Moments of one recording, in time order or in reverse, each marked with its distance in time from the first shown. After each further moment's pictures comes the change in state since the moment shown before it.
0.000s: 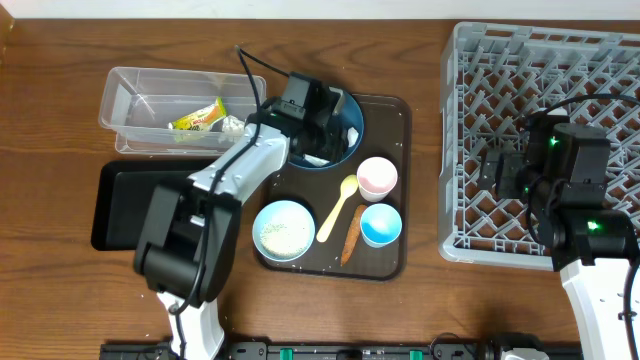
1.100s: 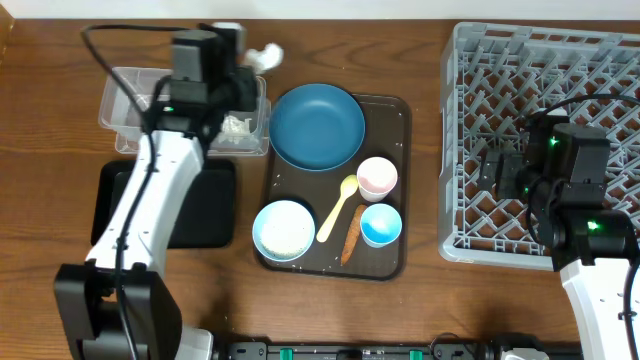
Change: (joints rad) left arm 0.301 -0.352 0.003 0.007 -0.185 0.000; right arm 0.000 0.000 0.000 -0.003 0.000 0.000
